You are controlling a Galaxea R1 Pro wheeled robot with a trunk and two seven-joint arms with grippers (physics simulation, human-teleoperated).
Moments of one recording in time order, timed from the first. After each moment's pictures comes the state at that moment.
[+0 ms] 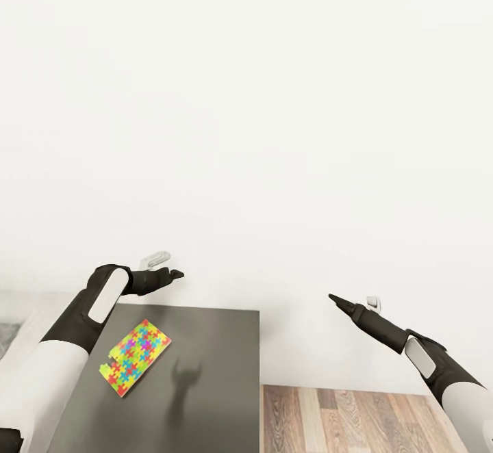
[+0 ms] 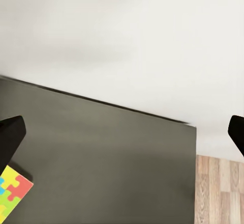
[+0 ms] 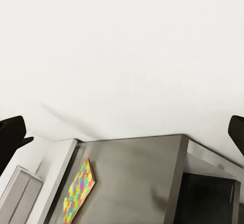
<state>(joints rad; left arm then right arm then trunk) -0.79 0.20 -0.10 -0.98 0.75 0.90 0.10 -0.71 -0.30 -0.10 -0.39 -0.58 0.33 1.08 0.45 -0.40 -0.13</state>
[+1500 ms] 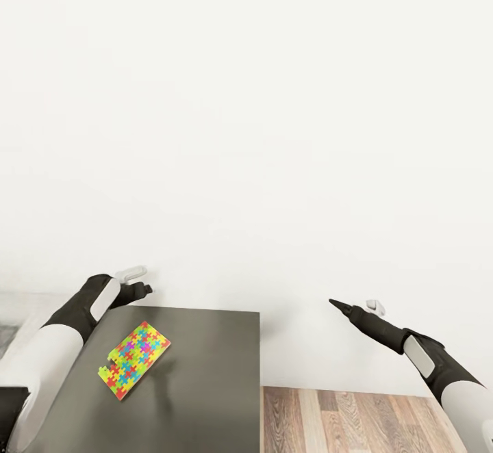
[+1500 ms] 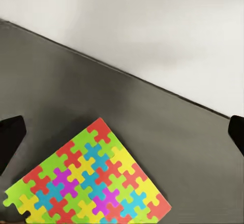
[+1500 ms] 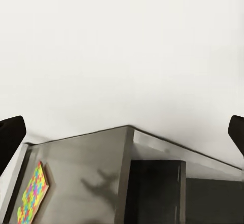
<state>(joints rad) -0.91 0.24 -0.09 -0.57 0.53 0.68 0.17 -0.71 -0.30 -0.09 -0.40 -0.57 0.37 0.84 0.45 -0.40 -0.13</state>
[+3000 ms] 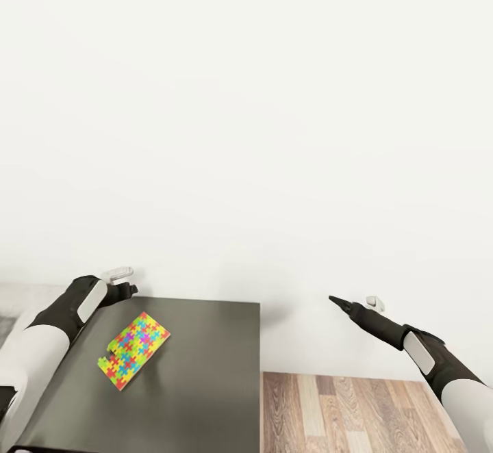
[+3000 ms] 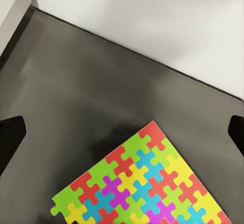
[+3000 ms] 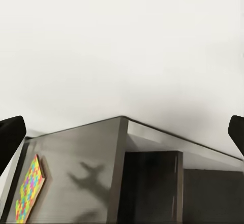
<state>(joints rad) -0.91 0.30 -0.10 -0.54 0.49 0.64 0.16 -0.71 -0.30 -0.09 -0.44 -0.56 0.38 0.85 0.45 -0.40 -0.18</state>
